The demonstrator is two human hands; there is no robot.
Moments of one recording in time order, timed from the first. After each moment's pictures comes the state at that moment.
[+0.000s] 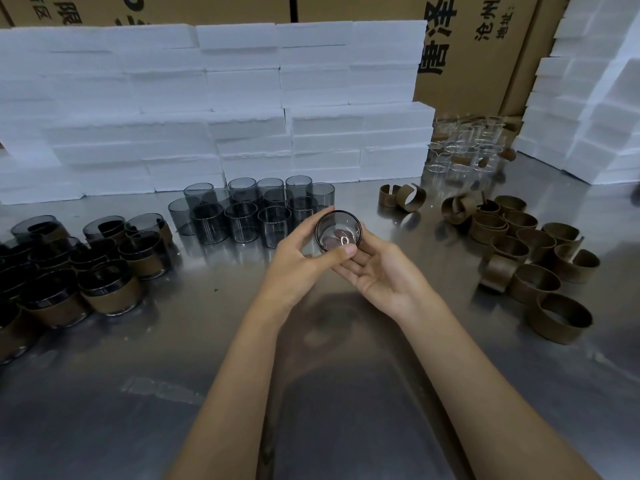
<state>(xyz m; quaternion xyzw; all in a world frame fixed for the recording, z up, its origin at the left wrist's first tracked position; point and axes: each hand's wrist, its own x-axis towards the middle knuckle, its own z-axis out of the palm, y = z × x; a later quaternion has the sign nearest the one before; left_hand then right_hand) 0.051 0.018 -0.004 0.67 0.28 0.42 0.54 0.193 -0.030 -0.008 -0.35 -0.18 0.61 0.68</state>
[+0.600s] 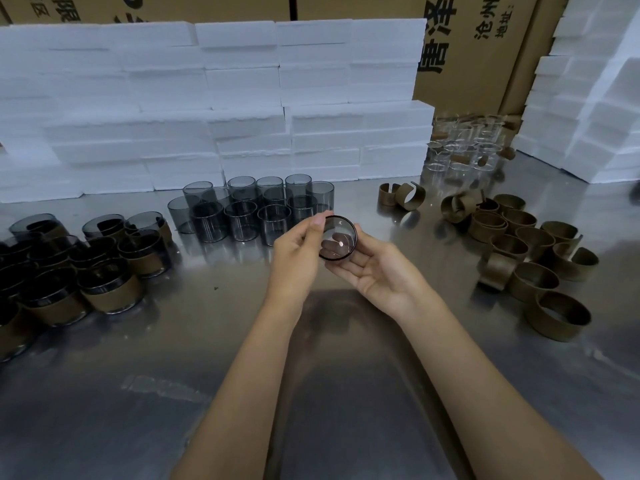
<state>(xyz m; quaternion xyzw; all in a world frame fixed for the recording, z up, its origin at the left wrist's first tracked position) 0.063 0.007 0.004 0.60 0.34 0.49 0.53 0.192 -0.031 -0.011 -0.40 -0.20 0.60 0.66</state>
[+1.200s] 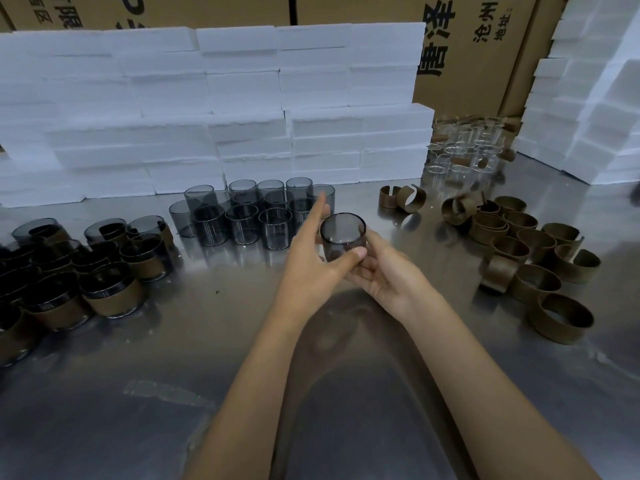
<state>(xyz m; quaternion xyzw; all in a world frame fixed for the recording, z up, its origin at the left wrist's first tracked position) 0.065 0.005 -0.004 0.71 0.31 0.45 0.44 0.194 -0.035 -0.008 -0.47 -0.23 0.54 0.66</state>
